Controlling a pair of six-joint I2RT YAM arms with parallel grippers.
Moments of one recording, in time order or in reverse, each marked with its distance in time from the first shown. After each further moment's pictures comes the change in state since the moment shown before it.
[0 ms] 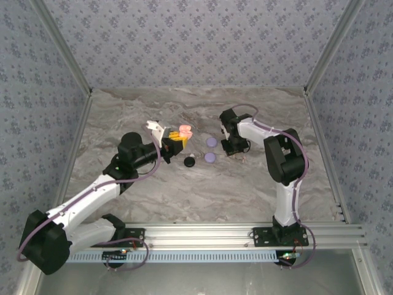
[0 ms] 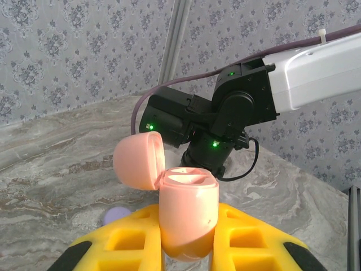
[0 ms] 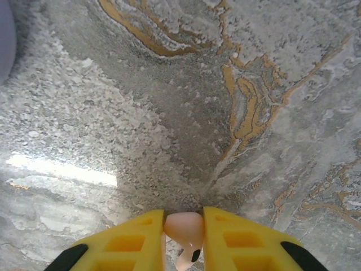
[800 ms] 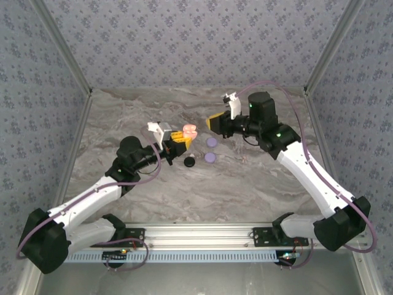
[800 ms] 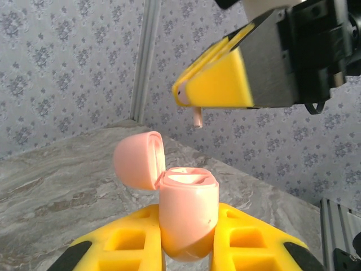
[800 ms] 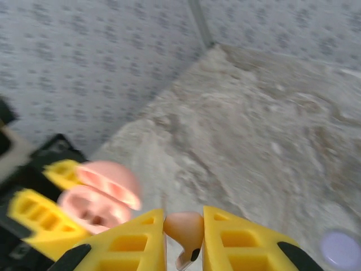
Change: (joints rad) left arm -0.045 0.002 -0.033 0.189 0.051 -0.029; right arm 0.091 -0.740 -0.143 0.476 -0.609 0.110
